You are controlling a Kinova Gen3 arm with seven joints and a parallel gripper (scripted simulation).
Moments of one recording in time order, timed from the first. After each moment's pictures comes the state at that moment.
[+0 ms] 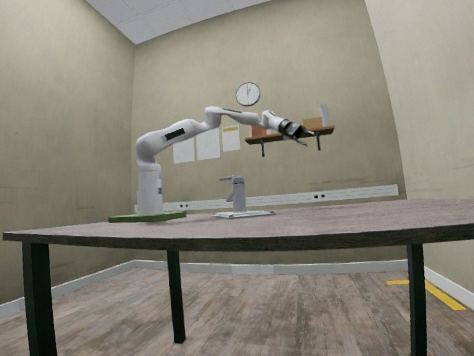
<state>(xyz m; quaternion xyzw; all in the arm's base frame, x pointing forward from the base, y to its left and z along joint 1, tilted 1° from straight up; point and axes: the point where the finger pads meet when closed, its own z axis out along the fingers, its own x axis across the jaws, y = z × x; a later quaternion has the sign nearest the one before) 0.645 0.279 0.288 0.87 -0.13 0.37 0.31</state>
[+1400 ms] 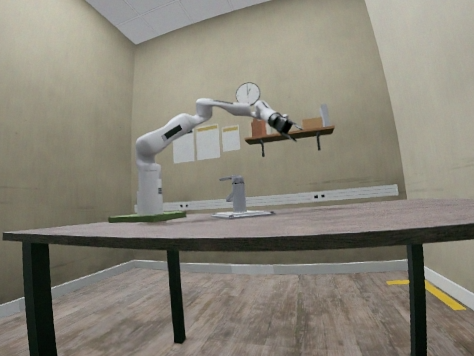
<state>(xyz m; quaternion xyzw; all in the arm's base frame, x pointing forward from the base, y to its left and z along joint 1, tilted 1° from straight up) 0.593 0.242 0.309 0.86 -0.29 0.36 0.24</state>
